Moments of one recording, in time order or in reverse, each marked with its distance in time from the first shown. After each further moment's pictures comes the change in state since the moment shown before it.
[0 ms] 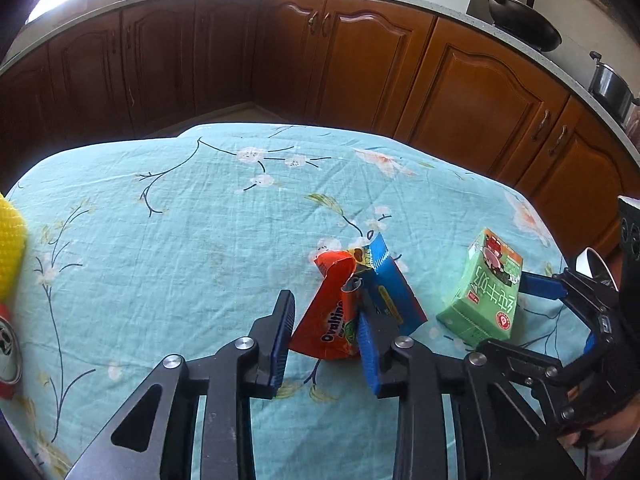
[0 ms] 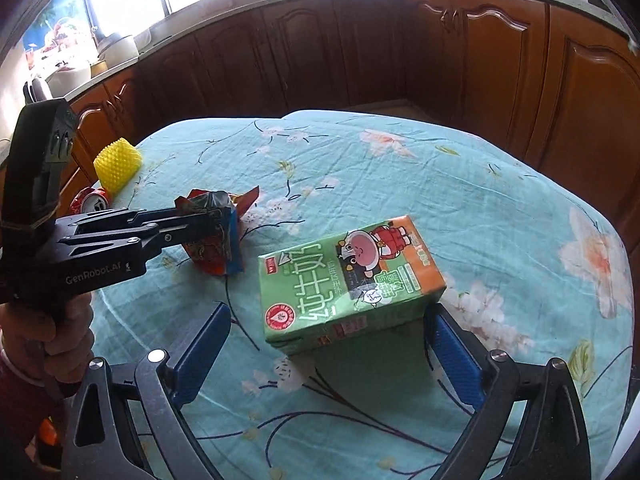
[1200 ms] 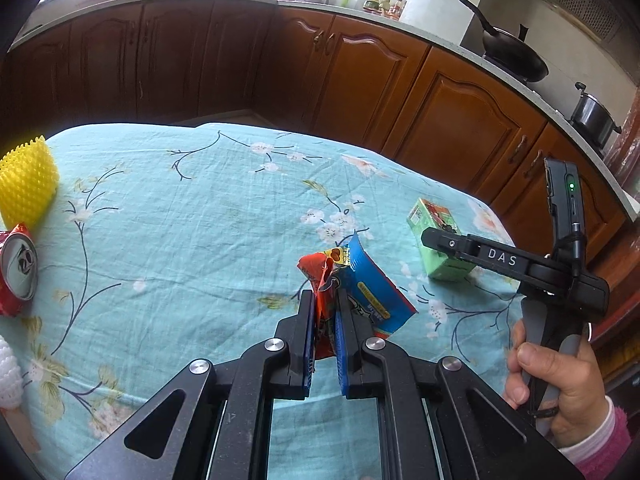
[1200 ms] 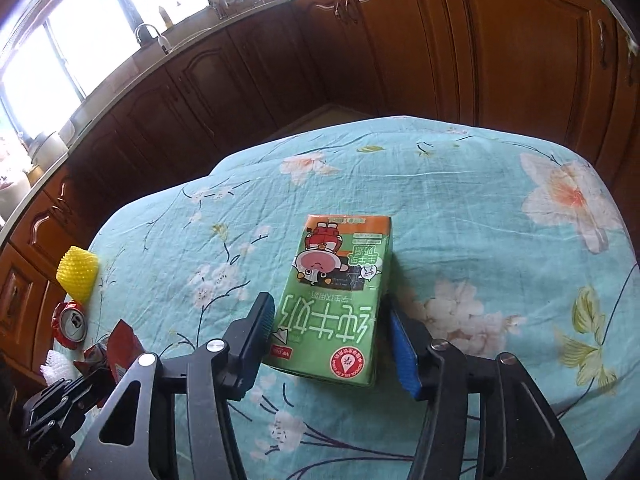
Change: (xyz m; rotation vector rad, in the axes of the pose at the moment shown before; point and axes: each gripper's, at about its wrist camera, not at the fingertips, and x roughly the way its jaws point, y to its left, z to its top) left arm -0.078 0.003 -0.047 -0.076 -0.065 -0.069; right arm -0.004 -0.030 0.013 0.366 -0.081 -0.094
